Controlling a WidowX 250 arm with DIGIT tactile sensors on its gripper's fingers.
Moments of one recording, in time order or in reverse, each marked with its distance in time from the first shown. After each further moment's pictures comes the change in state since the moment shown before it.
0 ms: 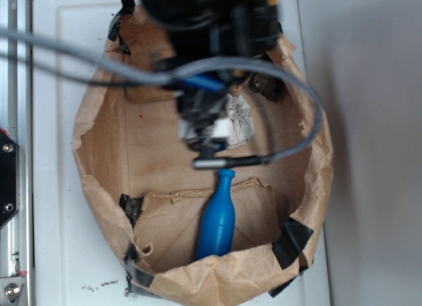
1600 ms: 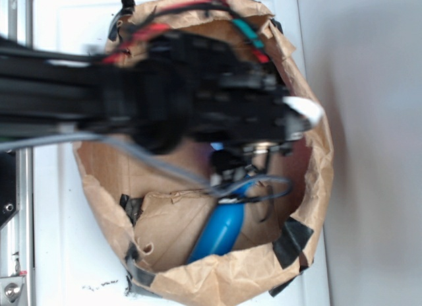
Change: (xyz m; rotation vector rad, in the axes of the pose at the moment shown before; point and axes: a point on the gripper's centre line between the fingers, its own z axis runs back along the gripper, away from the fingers) arm 0.010 -0.014 -0.160 0.152 0.133 -0.010
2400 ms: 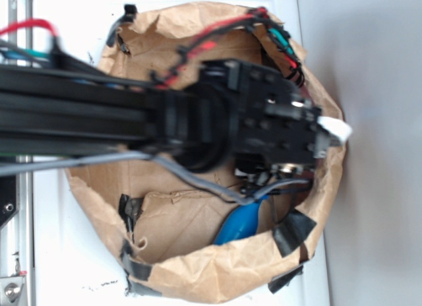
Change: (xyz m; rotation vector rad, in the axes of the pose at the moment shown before) arm 0.002 -0.008 0.010 0.037 -0.043 -0.128
